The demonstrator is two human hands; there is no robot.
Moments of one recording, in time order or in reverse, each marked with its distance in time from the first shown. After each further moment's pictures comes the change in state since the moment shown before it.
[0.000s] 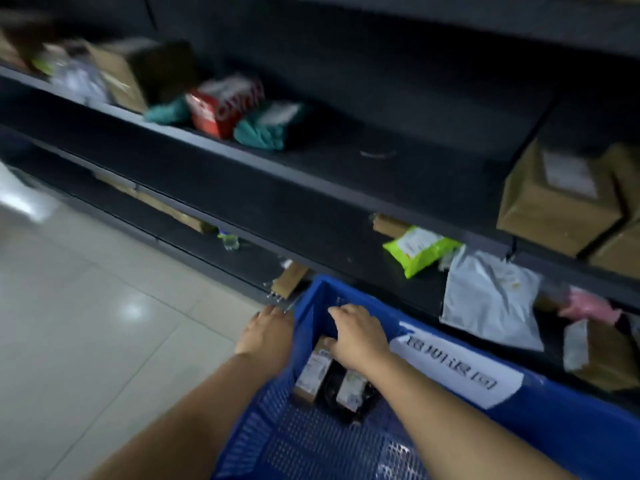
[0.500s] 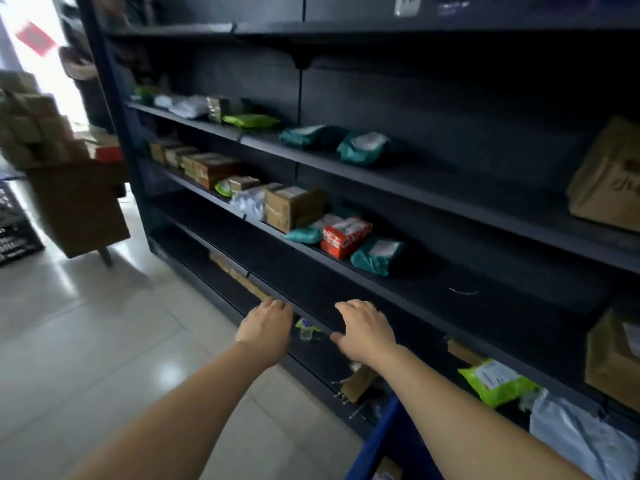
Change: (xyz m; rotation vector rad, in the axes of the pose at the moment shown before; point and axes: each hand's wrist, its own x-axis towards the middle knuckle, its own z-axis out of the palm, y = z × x) left_hand -0.109 -0.207 -0.196 0.040 0.416 -0.163; right_hand 0.005 -0.250 -0.184 -0.117 0.223 -0.230
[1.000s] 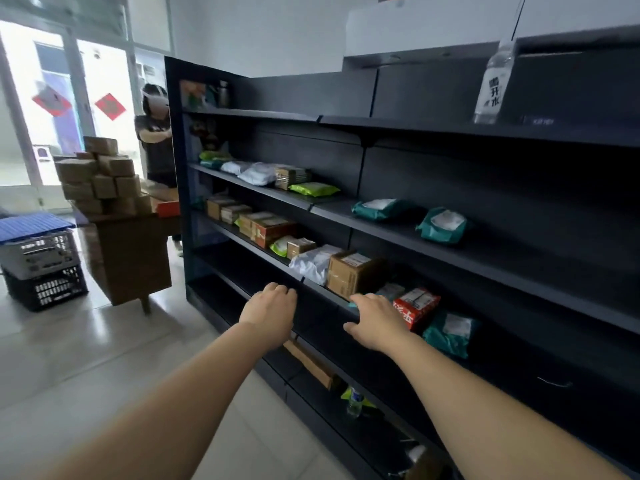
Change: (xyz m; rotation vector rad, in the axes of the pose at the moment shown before) left_hand 0.036 -0.229 -0.122 0.054 0.183 -0.045; right_hand 0.123 -0.196 -0.091 -0.009 0.142 -0.012
